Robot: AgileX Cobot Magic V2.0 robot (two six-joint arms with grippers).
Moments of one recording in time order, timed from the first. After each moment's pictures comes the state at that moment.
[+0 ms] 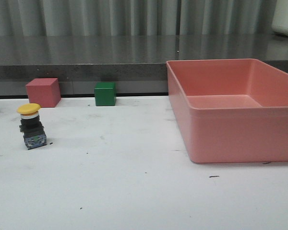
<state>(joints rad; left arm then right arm) -0.05 0.00 0.01 0.03 -0.01 -0.12 0.77 0.38 -0.82 -0.10 1.01 0.03</state>
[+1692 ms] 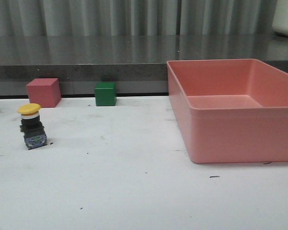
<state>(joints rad) -0.05 0.00 0.01 0.03 -0.01 -0.12 0.05 -0.01 0.03 0.08 0.08 0.03</state>
